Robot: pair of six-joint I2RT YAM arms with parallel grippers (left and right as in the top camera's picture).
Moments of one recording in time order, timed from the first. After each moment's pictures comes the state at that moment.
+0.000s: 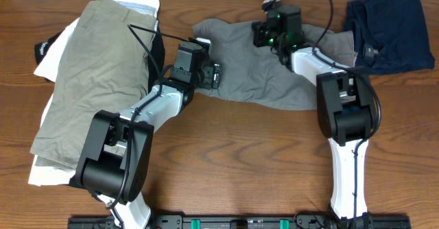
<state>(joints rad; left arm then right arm) -0.33 1.87 1.05 0.03 0.04 -0.11 0.21 2.40 1.64 0.20 -0.31 0.24</state>
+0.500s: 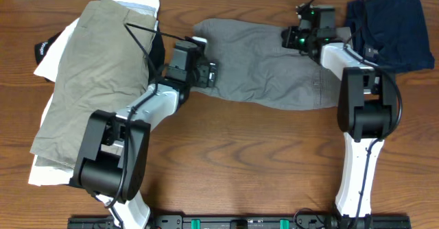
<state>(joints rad) -0.29 1.87 1.05 0.03 0.04 -0.07 0.03 2.39 1.66 -0.09 -0.43 0.28</state>
